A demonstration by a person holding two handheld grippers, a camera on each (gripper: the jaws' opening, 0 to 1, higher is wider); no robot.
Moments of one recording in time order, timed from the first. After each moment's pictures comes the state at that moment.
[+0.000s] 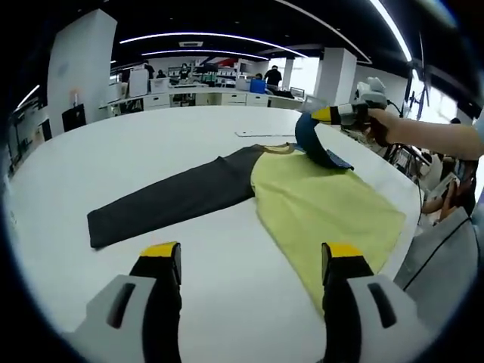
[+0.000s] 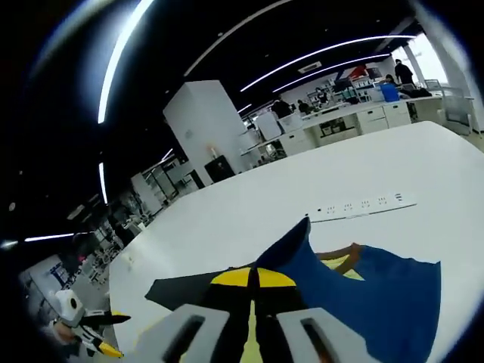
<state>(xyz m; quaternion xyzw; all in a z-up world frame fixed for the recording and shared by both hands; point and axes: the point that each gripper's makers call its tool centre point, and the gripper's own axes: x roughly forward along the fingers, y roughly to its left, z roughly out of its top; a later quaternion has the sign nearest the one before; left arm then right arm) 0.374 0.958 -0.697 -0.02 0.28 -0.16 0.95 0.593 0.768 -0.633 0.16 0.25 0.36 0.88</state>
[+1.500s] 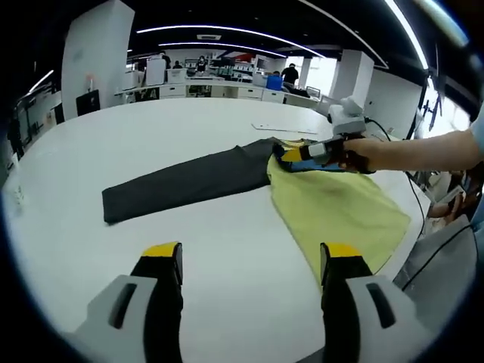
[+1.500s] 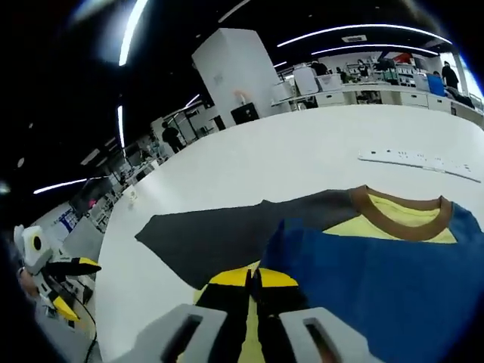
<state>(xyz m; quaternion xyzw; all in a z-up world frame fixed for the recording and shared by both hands) 0.359 0.979 -0.705 -0.05 0.30 -0.12 0.95 0.563 0.859 -0.738 0.05 0.33 0.44 0.84</state>
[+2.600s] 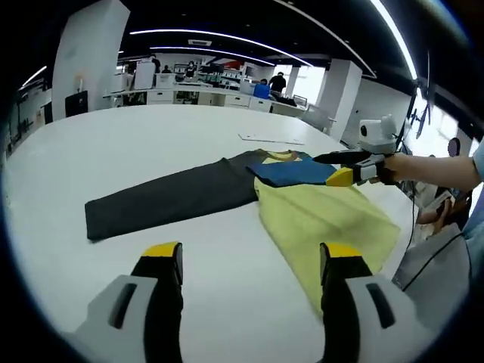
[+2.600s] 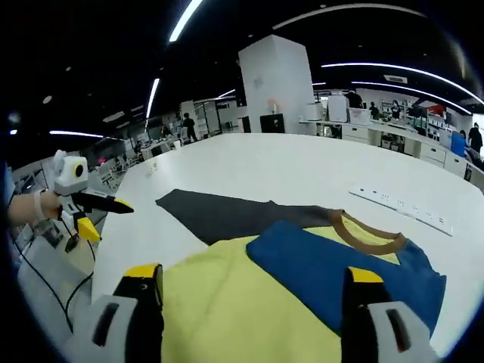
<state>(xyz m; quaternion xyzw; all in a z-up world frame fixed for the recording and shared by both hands) 0.379 0.967 -0.693 -0.07 0.28 -0.17 0.94 0.516 0.782 -0.703 -0.06 0.26 0.48 0.83</state>
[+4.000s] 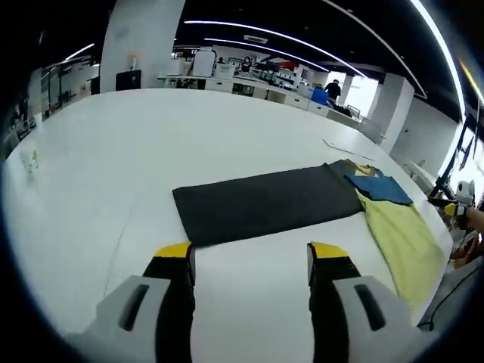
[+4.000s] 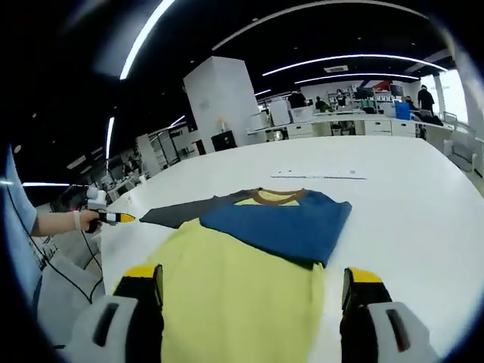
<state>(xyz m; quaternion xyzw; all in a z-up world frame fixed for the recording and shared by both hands) 0.411 1.120 -0.735 -0.10 0.30 -0.02 0.95 0.468 0.602 -0.690 0.05 0.27 0.36 0.89</state>
